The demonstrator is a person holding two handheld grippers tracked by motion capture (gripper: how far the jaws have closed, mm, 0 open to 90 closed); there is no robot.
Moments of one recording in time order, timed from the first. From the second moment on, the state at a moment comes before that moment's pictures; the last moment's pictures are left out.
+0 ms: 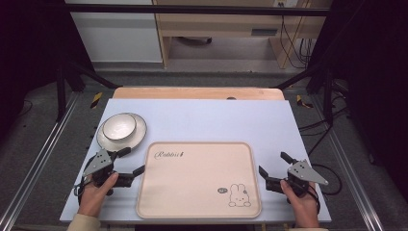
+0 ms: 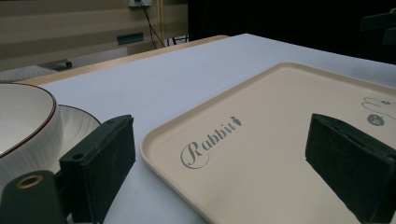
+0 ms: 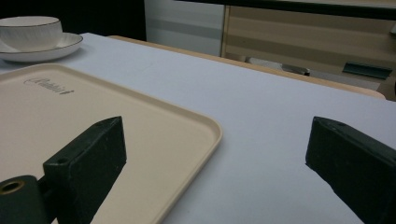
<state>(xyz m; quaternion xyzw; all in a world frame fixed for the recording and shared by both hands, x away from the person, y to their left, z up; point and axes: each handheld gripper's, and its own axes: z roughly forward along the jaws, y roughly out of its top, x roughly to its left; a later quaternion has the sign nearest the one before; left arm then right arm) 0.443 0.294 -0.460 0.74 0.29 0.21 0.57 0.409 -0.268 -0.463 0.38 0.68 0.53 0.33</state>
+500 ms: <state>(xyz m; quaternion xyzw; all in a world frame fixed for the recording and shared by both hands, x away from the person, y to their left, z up) 0.446 0.297 -0.458 0.73 0.30 0.22 0.57 0.410 -0.267 -0.463 0.39 0.69 0.52 0.33</state>
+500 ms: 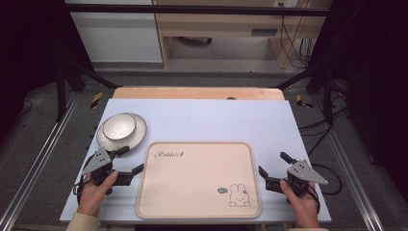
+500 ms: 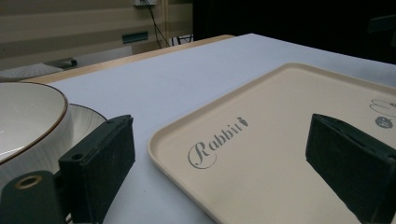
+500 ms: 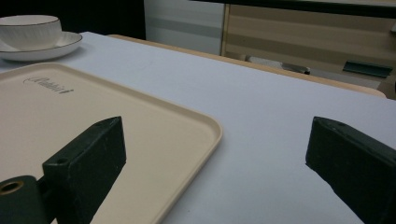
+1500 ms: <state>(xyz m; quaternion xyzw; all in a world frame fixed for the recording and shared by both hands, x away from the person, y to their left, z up) 0.513 0.329 -0.413 0.73 0.36 0.28 0.50 0.411 -0.262 -0.462 0.38 0.69 0.52 0.32</state>
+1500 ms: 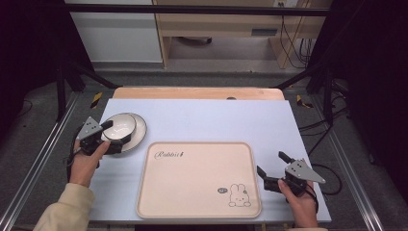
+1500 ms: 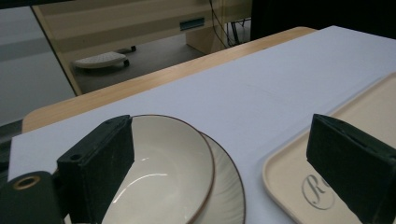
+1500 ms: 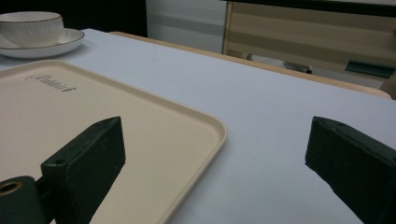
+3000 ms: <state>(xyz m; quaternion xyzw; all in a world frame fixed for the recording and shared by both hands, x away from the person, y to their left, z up) 0.574 0.364 -0.439 0.69 0.61 0.25 0.31 0.414 -0.261 -0.464 0.38 0.69 0.52 0.31</state>
